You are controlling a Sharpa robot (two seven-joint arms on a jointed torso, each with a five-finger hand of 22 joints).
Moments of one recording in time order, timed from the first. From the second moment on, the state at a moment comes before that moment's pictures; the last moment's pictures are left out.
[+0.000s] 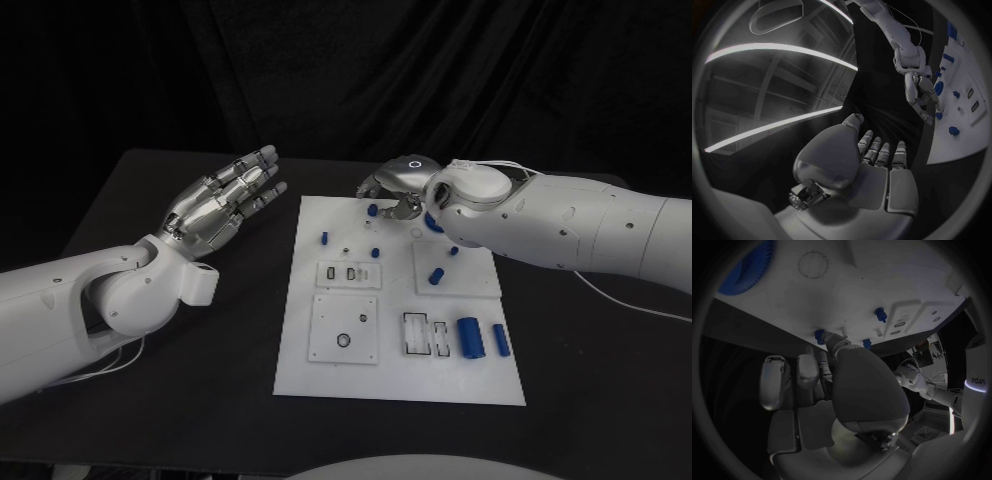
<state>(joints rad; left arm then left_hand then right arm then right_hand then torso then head) 1.31 -0.95 -0.21 1.56 0.04 0.15 0.65 1.44 0.25 -0.06 0.12 0.60 0.29 0.07 0.08 0.04 0.05 0.08 0.20 0.03 0.01 0.07 0.00 0.00 0.17 0.01 0.18 0.01 0.00 1.41 -0.57 -0.24 1.17 -1.64 -0.30 -0.02 1.48 -0.13 0.32 0.13 0.27 0.69 -0.01 0.06 0.38 0.84 0.07 0.13 0.13 1.37 -0.02 1.26 0.95 0.06 1.38 0.09 1.39 1.31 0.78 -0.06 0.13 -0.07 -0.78</state>
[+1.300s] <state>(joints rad) 1.31 -0.96 -0.21 1.56 0.05 0.15 0.64 1.44 0.25 -0.05 0.12 0.60 0.29 0.08 0.08 0.04 0.05 0.08 0.20 0.03 0.01 0.07 0.00 0.01 0.17 0.01 0.19 0.01 0.00 1.43 -0.93 -0.25 1.44 -1.62 -0.32 -0.12 1.32 -0.10 0.14 0.27 0.20 0.90 0.10 0.07 0.29 1.46 0.01 1.57 1.31 1.46 -0.05 1.57 1.31 0.04 1.46 0.07 1.50 1.31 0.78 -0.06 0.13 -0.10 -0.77</state>
